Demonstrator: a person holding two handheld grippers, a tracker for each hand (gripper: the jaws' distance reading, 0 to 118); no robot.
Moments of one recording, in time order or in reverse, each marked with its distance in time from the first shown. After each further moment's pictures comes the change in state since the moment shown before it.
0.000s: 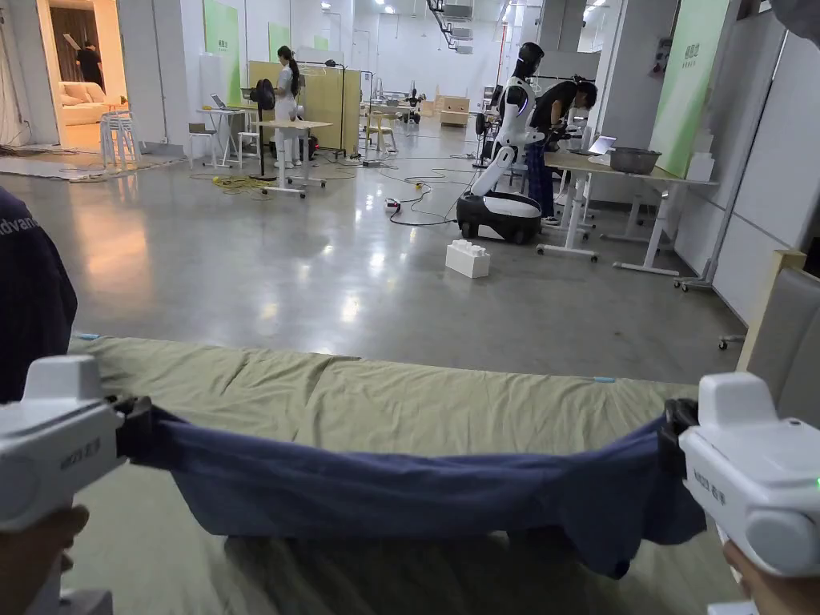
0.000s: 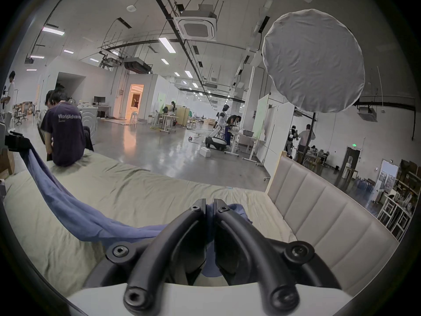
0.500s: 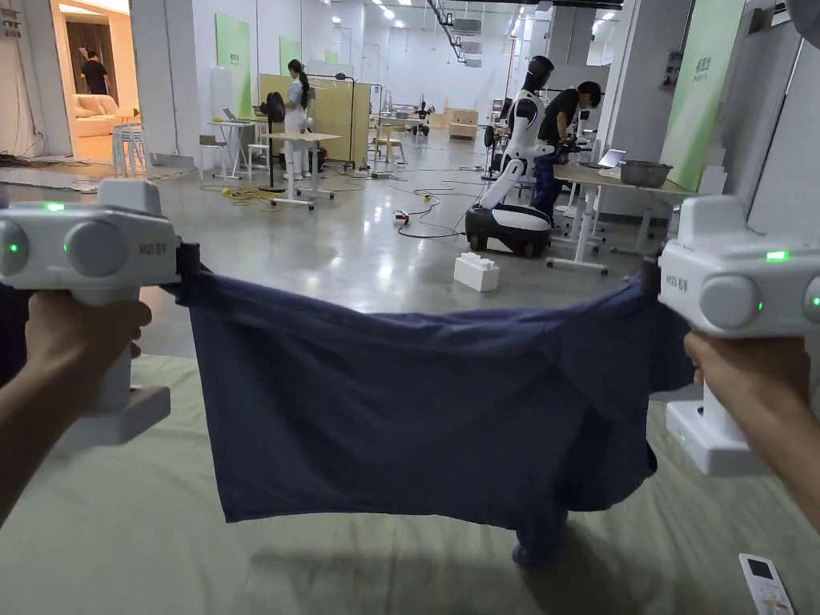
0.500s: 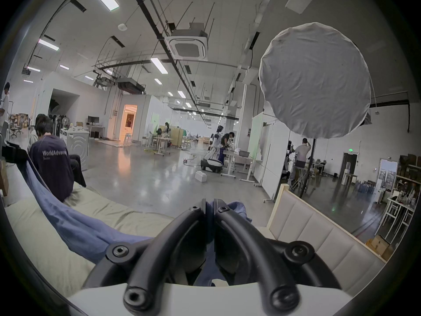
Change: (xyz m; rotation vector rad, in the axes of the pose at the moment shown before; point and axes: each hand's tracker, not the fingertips) left arm 0.083 0.177 -0.050 0.051 0.029 -0.030; right arm 0.005 0.144 -0.112 0.116 -0.047 -0.057
